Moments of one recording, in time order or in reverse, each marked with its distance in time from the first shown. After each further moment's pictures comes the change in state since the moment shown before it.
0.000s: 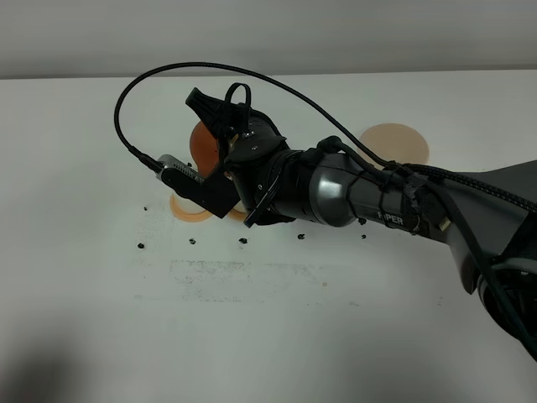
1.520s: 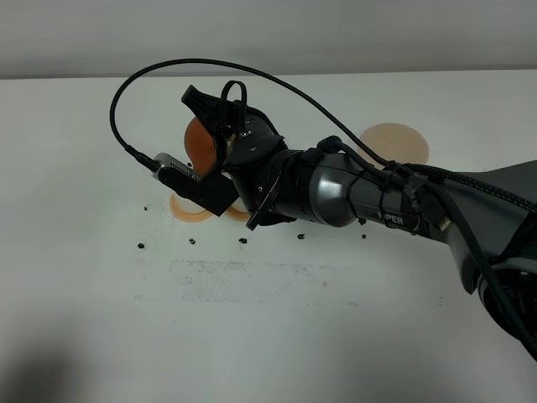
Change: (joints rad) left arm 0.000 0.000 0.000 0.000 0.000 -0.002; right arm 0.000 0.000 0.000 -0.081 -0.027 0.046
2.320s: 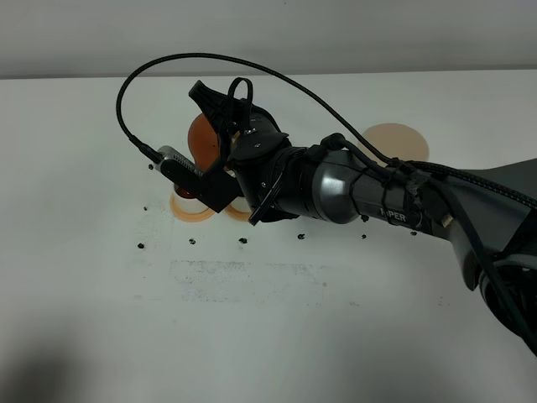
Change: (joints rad) left arm 0.000 0.000 0.000 0.000 0.000 0.001; right arm -0.010 0.000 0.000 0.024 0.000 0.043
